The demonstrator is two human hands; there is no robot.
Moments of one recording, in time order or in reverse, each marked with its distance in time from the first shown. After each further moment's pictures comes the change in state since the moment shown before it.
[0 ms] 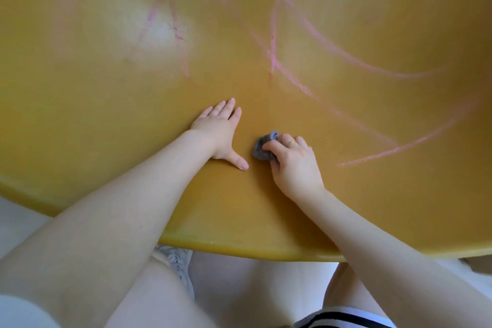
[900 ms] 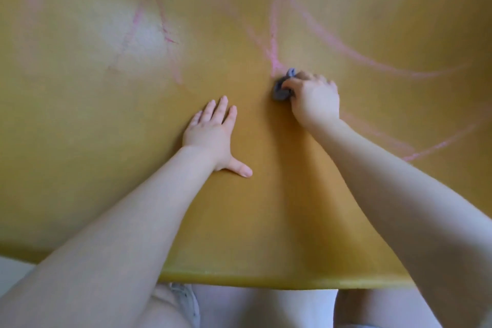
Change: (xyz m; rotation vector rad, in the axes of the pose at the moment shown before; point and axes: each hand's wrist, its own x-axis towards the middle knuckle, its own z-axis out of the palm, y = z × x) left_hand 0.014 -0.006 0.004 -0.037 0.062 -0.073; right_hand 0.120 0.049 -0.004 -0.258 -0.075 0.126
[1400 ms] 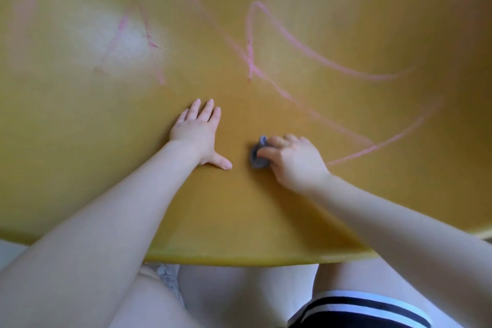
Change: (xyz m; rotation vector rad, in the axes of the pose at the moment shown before) left_hand -0.011 0.013 -0.010 0.035 -0.003 -0.014; right_hand -0.111 0.003 -0.025 0.002 -0.140 -0.328
